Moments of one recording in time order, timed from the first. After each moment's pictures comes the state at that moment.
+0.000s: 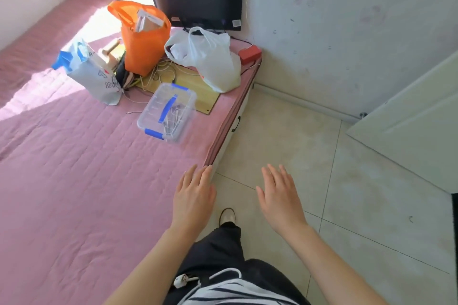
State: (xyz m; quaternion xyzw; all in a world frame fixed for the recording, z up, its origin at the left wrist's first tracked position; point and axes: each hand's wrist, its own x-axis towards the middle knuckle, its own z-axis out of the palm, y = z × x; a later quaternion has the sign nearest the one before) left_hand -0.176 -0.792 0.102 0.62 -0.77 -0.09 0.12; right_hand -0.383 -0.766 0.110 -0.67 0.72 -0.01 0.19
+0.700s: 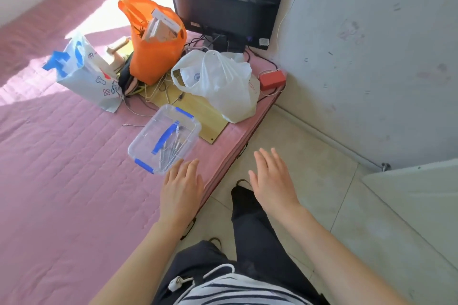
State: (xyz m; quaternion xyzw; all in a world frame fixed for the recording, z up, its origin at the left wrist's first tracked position) left_hand -0.199 -1.029 0.083 0.72 -0.67 -0.12 0.10; right_hand -0.414 -1.059 0.106 -0.76 0.63 0.02 0.17
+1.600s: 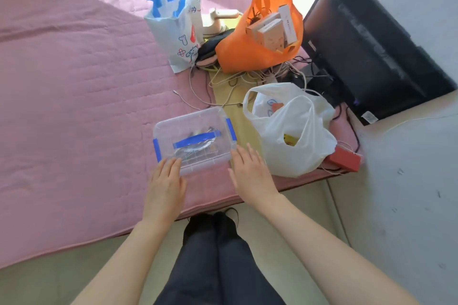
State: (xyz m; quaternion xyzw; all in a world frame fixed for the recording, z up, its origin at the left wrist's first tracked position) left_hand -0.166 -1.121 0.006 0.91 -0.35 -0.18 0.12; right_hand -0.291 -1.294 0.025 -0.94 0.26 0.18 0.16
